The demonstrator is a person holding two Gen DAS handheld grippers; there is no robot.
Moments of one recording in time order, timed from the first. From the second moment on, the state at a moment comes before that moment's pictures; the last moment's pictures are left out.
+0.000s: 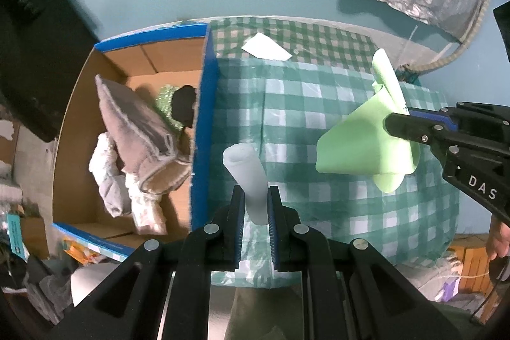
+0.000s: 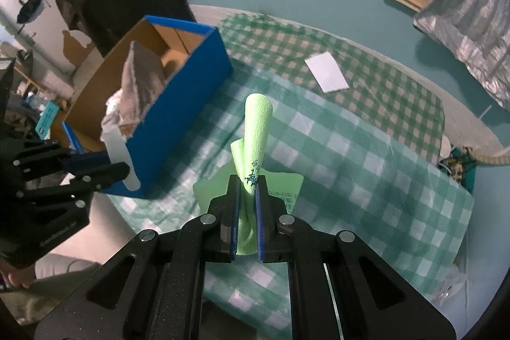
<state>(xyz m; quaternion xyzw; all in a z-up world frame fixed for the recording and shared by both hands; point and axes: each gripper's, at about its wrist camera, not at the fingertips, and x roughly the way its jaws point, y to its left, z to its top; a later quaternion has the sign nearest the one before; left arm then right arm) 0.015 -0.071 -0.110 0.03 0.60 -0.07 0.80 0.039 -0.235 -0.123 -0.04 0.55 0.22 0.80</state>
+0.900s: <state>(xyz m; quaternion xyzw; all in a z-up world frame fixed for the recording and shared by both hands) 0.035 0.058 -0.085 -0.05 0.57 0.04 0.82 0.088 -0.075 -0.081 -0.10 0.49 0.33 0.80</state>
